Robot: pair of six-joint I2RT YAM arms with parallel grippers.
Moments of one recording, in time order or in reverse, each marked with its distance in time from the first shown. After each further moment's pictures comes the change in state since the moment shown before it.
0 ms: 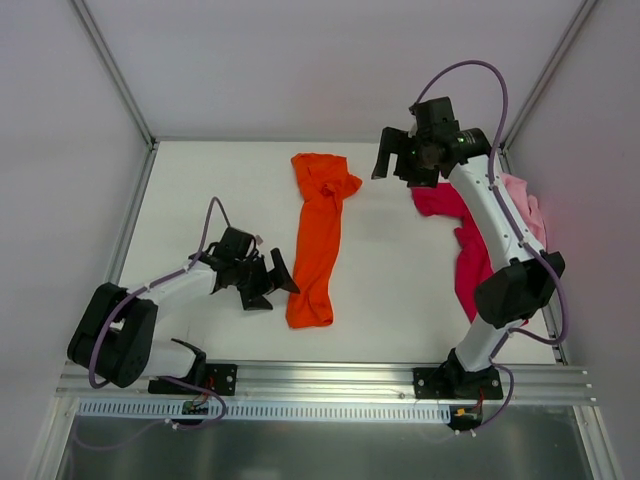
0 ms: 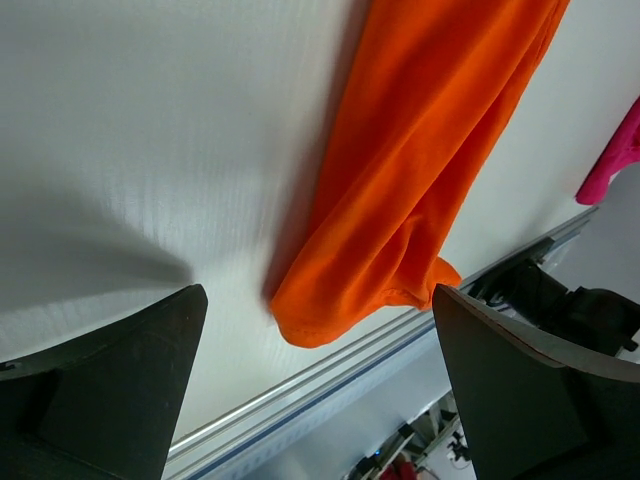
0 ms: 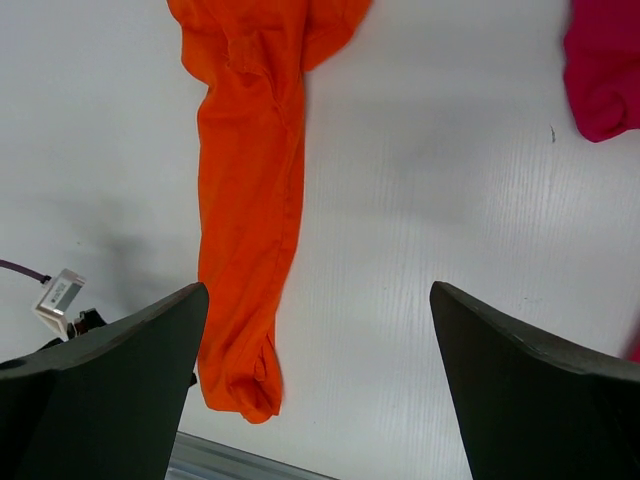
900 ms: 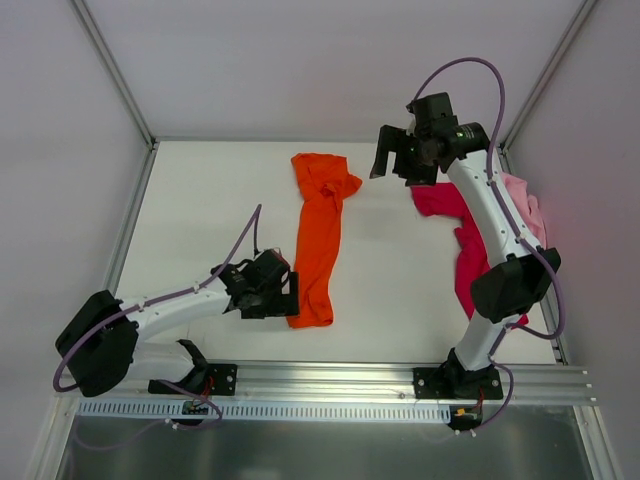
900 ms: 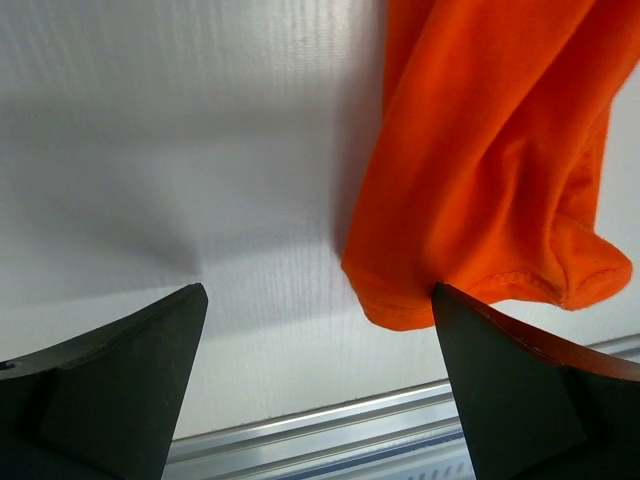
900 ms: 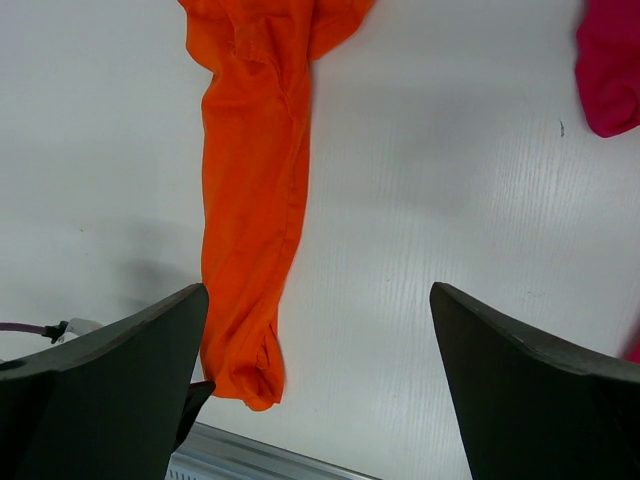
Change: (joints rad) left arm -0.409 -0.067 0.075 -0.253 -0.541 0.003; right arm 0.000 0.047 0.083 -0.058 -0.025 -0.013
